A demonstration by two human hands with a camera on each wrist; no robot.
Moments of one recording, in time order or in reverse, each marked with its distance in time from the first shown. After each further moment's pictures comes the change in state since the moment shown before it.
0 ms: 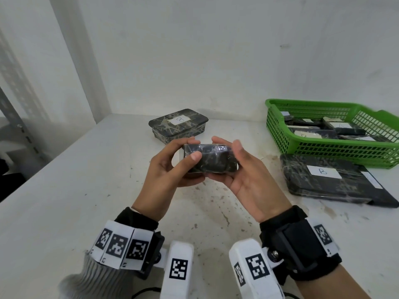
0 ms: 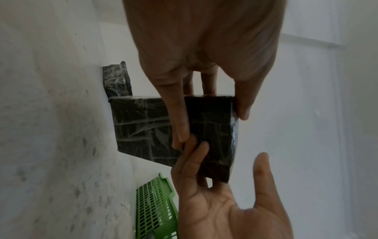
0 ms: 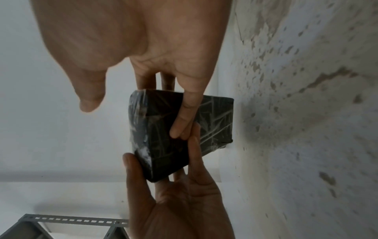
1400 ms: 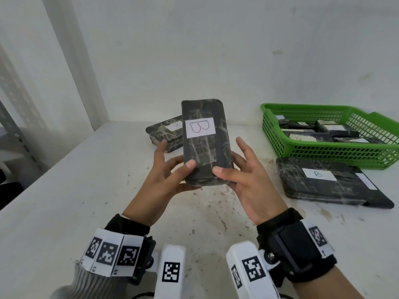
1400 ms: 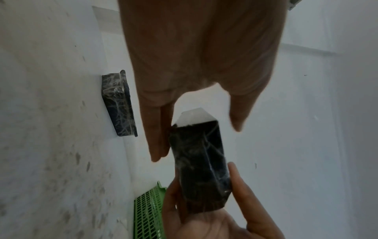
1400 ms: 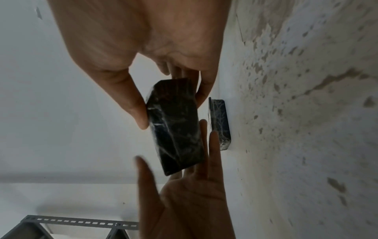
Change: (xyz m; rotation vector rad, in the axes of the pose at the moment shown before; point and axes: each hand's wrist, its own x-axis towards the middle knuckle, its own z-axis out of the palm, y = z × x) left_hand 0.005 -0.002 -0.006 0.029 -0.009 -0.178; right_hand 0.003 0.002 -0.010 -0.134 0.140 0.017
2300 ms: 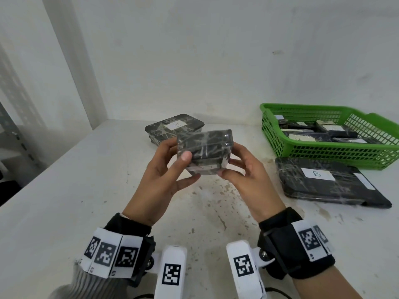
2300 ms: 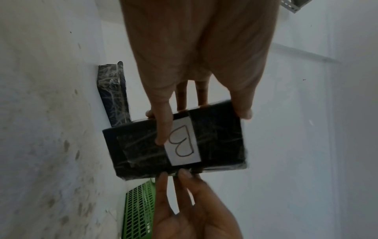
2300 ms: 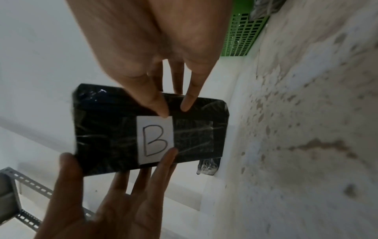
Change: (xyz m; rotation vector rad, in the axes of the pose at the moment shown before) left_hand -0.003 0.006 0.004 -0.086 -0.018 0.120; right_hand 0.008 0.009 -0.008 -0.382 0.014 -0.202
